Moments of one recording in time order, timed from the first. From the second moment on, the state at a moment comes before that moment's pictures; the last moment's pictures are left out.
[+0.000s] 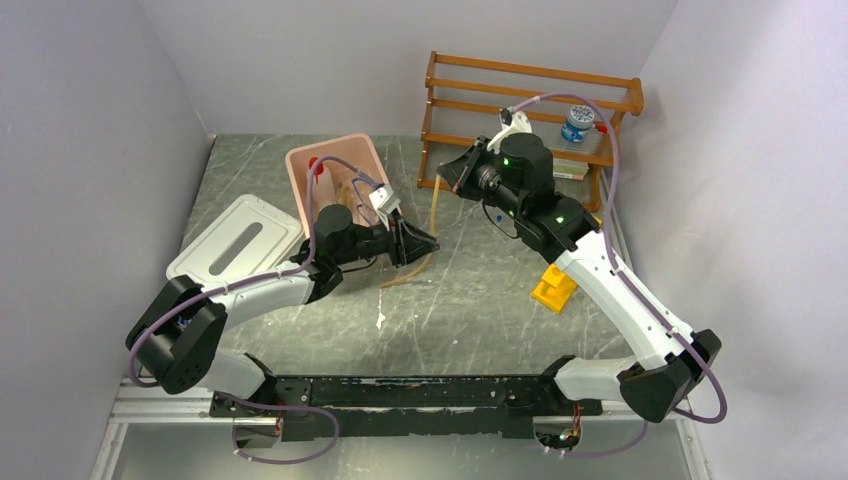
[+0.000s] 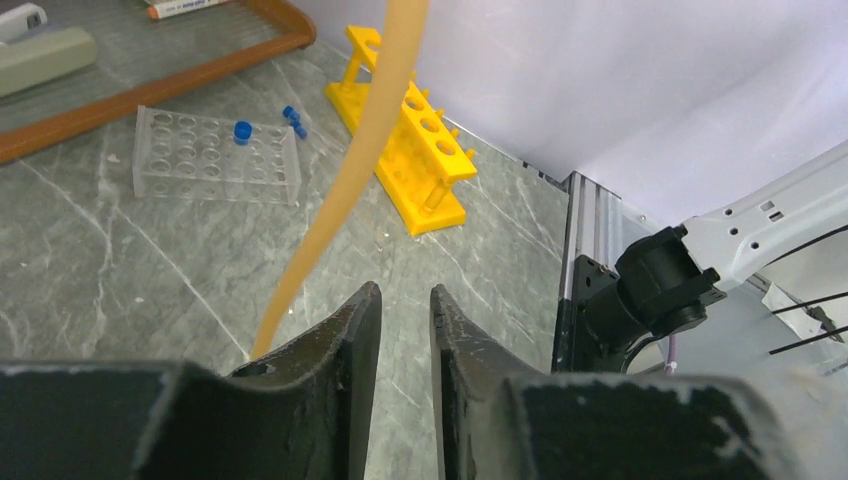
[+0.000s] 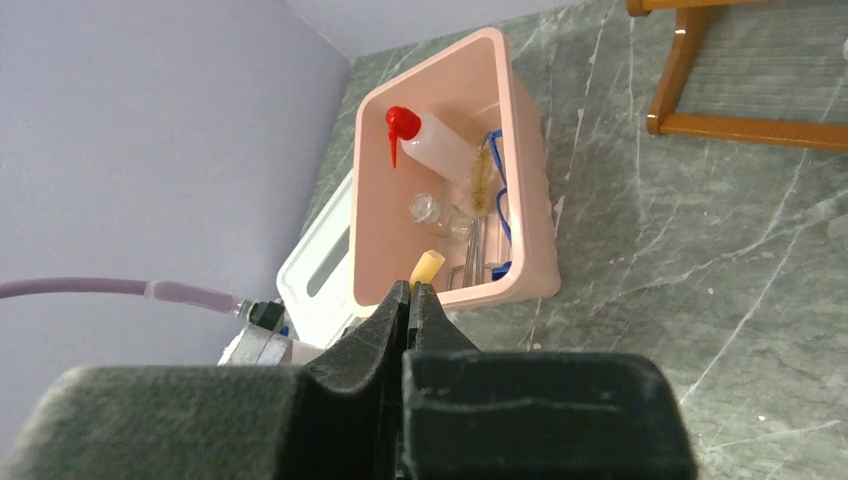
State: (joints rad) left arm -0.71 1.43 0.72 0.70 0.56 -0.41; right arm 0.63 1.26 1.39 -0.38 0.07 0.68
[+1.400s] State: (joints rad) left arm -0.72 1.45 1.00 0.37 0.61 -0.30; right arm 0.54 1.34 1.42 -0.49 0.14 0.65
